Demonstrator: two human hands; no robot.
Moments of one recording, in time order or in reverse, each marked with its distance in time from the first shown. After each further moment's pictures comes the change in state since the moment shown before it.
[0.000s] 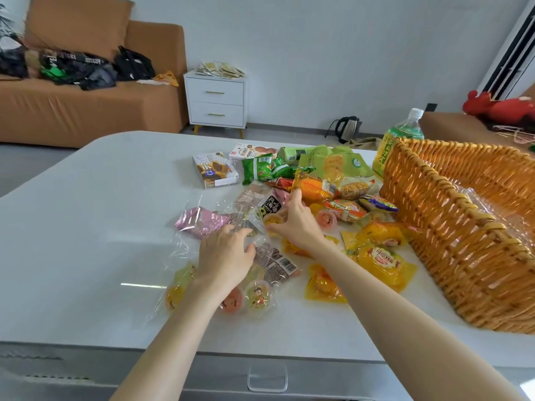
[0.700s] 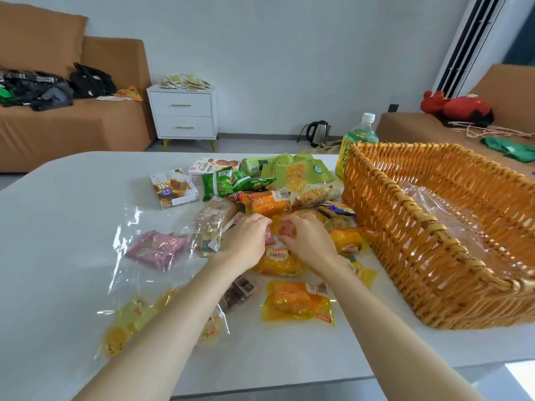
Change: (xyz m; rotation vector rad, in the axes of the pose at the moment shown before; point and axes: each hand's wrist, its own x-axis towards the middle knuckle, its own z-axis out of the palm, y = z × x) left_hand 0.068 0.091 0.021 0.016 -0.046 0.348; right_hand -0.014 0.071 -0.057 -0.308 0.086 0.083
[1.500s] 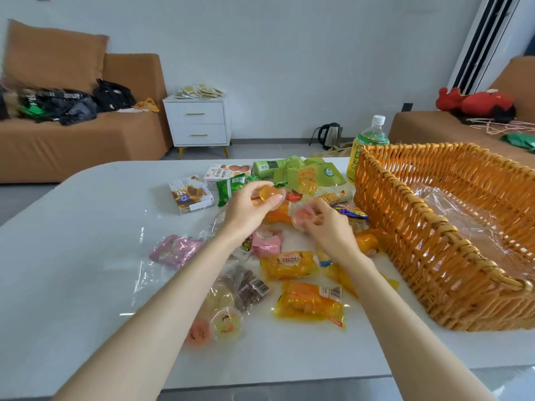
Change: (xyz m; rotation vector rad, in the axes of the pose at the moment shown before) left_hand 0.016 -0.005 -0.044 -0.774 0.282 -0.163; right_hand -0.017 -0.017 -0.044 0.408 0.066 0.133
